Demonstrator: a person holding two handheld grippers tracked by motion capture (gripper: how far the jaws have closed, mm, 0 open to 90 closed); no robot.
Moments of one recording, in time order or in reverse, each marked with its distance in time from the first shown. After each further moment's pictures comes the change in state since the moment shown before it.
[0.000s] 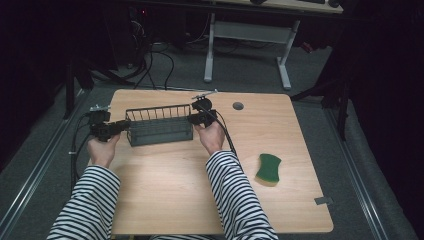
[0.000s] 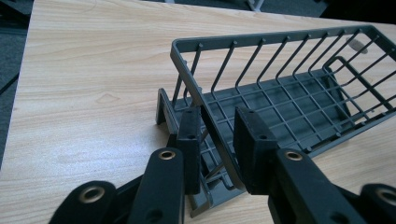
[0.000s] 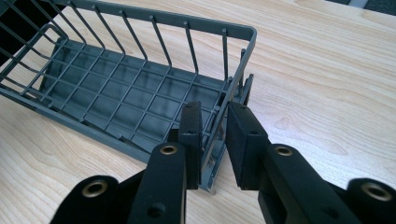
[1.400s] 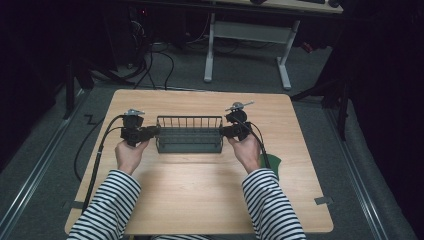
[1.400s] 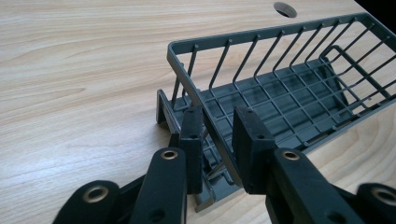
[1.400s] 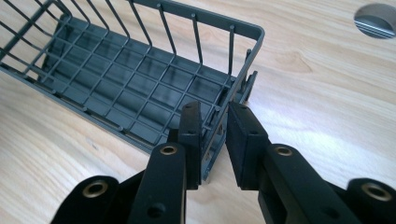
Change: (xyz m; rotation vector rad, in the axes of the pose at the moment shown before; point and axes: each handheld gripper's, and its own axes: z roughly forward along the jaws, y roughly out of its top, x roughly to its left) left arm -0.093 -0.005 0.023 0.068 -0.117 0.140; right arm -0.053 -0.061 -0.082 0.082 -0.066 0.038
